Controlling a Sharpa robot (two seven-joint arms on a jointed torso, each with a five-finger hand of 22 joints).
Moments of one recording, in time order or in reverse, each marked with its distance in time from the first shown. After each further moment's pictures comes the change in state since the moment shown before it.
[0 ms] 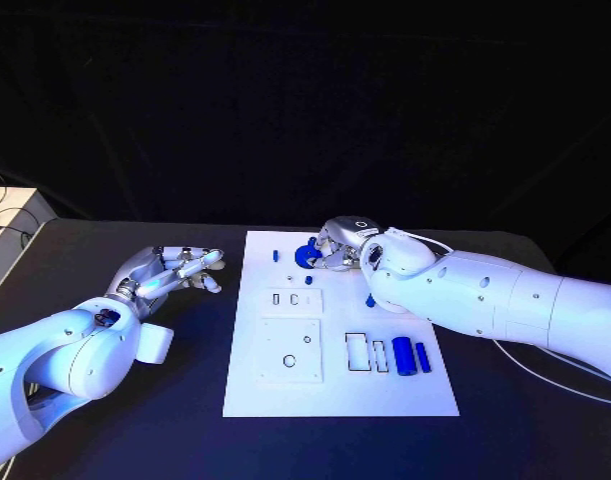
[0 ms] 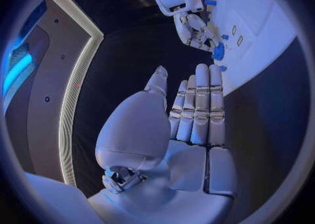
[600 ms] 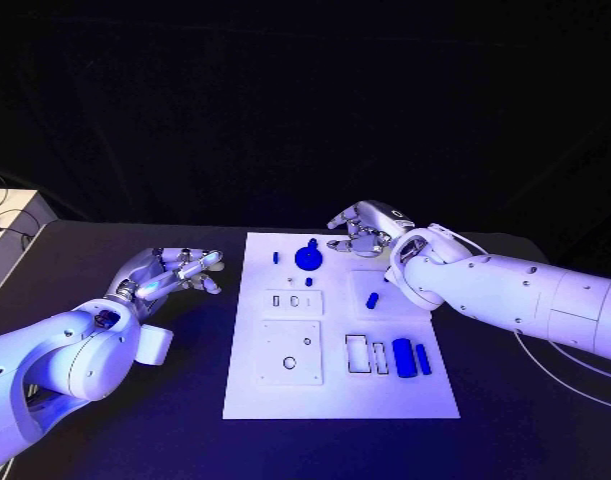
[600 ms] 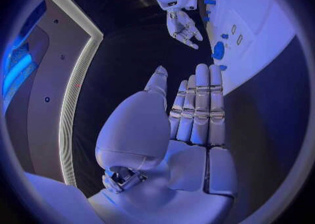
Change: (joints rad) left arm 0.000 -0.003 0.000 -0.002 0.000 0.000 0.002; left_hand 0.000 0.000 -0.003 0.003 0.000 0.000 0.000 0.000 0.000 -0.004 -0.004 0.000 0.000 -0.004 0.004 -0.004 -0.001 0.000 0.000 0.000 0.000 -0.003; right arm 0.007 -0.133 0.009 0.046 0.347 -0.201 0.315; right_hand 0.157 -0.021 0.007 -0.171 -0.097 -0.014 0.008 0.000 -0.002 -0.029 0.004 -0.016 -0.023 -0.004 0.004 -0.021 -0.004 0.001 -0.004 0.004 -0.009 0.000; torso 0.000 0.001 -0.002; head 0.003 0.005
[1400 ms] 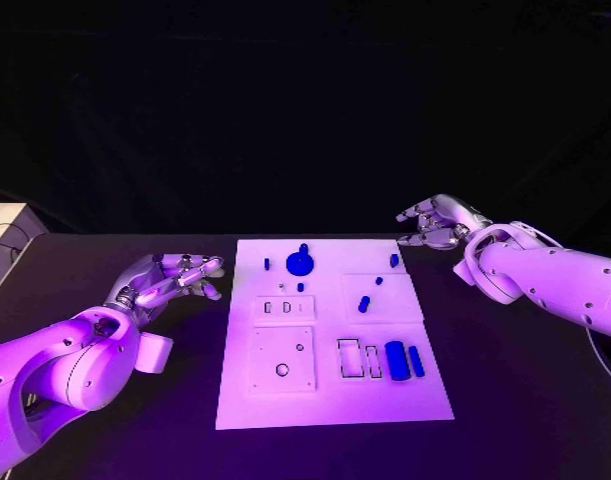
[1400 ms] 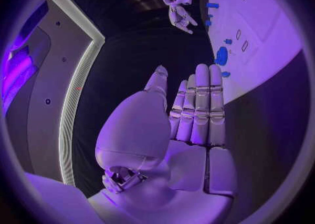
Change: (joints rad) left arm -0.004 0.008 0.000 0.001 -0.004 0.007 0.017; left_hand 0.004 -0.004 -0.004 -0.004 0.000 0.000 0.000 0.000 0.000 0.013 -0.005 0.000 0.000 0.000 0.000 0.000 0.000 0.000 -0.004 0.004 0.000 -0.001; right arm -0.003 -0.173 0.006 -0.150 0.209 0.082 0.226; right_hand 0.102 -0.045 -0.023 -0.067 -0.133 0.024 -0.003 0.000 0.000 0.000 0.000 0.003 -0.017 0.000 0.000 0.004 0.037 0.000 0.000 0.000 0.019 0.001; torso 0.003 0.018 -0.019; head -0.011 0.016
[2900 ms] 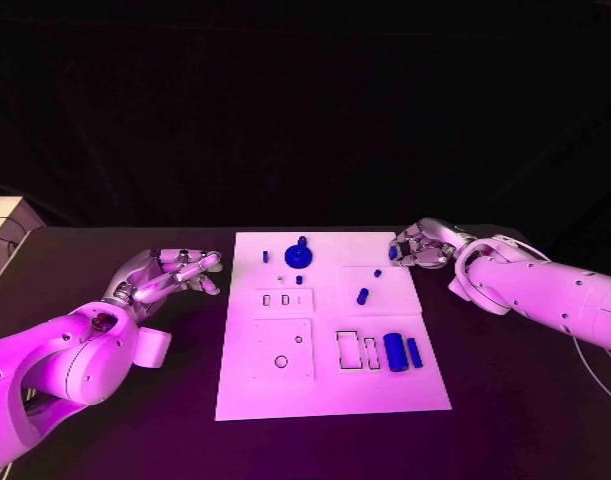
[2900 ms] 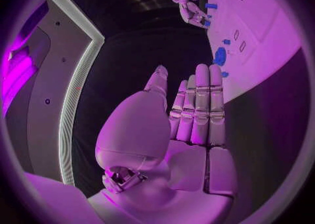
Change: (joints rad) left arm -0.007 0.000 0.000 -0.004 -0.002 0.003 0.002; left_hand 0.000 0.000 -0.001 -0.007 0.000 0.000 0.000 0.000 0.000 -0.007 0.007 0.000 0.000 0.000 0.000 -0.005 -0.004 0.000 0.000 0.000 0.000 -0.005; right arm -0.073 0.061 -0.004 -0.094 -0.073 0.112 -0.022; right_hand -0.041 0.041 -0.024 0.065 0.031 0.007 -0.003 0.000 0.001 0.004 0.000 0.009 0.004 0.004 0.003 0.000 0.013 0.000 0.004 0.004 0.000 -0.001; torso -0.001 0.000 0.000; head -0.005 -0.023
